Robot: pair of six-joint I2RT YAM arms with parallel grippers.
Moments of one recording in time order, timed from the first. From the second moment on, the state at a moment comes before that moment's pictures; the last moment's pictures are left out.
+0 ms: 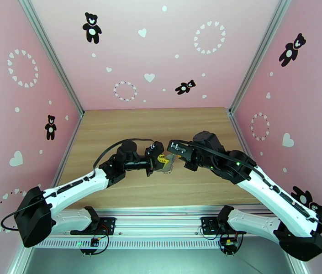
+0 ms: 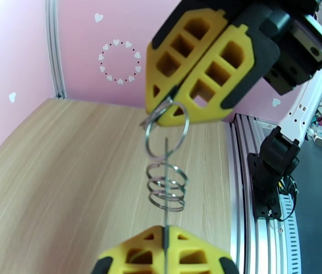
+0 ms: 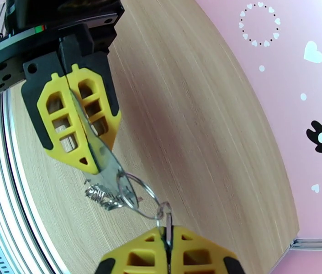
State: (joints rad) left arm -0.79 1.24 0.80 0.14 0.57 0.09; right arm 0.80 1.06 1.25 -0.91 0.05 -0.56
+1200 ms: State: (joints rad) left arm -0.81 1.00 0.64 0.21 0.16 -0.05; right arm 0.71 1.30 1.60 -1.17 -0.16 -0.05
